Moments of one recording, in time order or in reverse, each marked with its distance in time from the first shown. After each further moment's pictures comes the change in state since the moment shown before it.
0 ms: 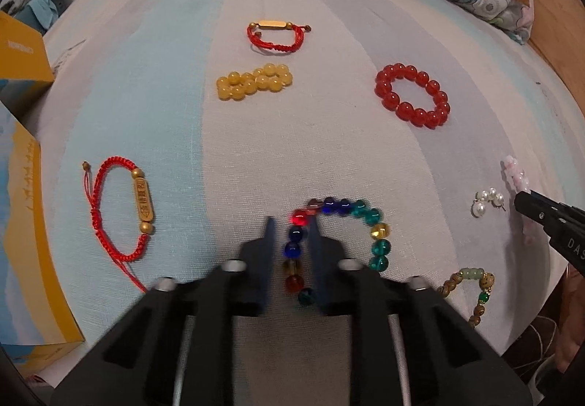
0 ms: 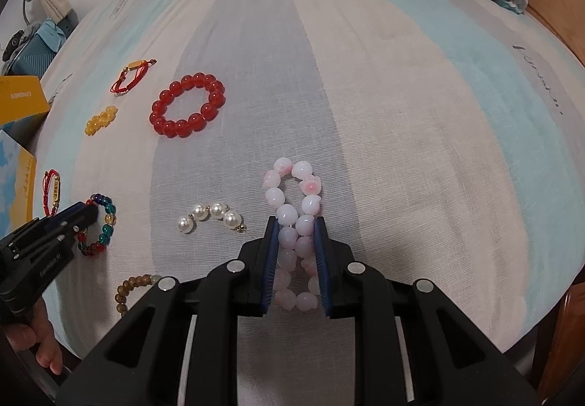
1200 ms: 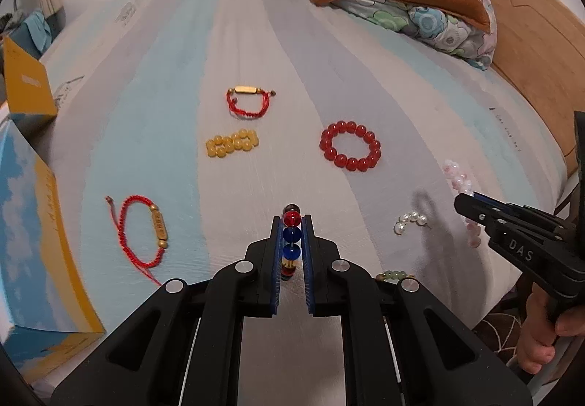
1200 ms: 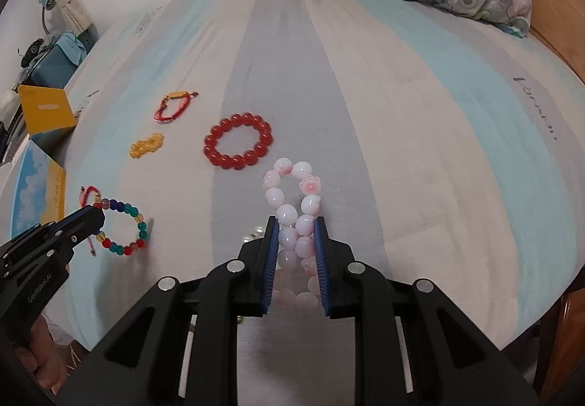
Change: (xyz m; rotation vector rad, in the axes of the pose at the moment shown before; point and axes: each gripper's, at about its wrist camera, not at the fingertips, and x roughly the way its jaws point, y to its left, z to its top) left arm -0.078 -0.010 0.004 0.017 -0.136 -0.097; right arm -0.050 0.028 0.008 -0.014 -0.095 0.052
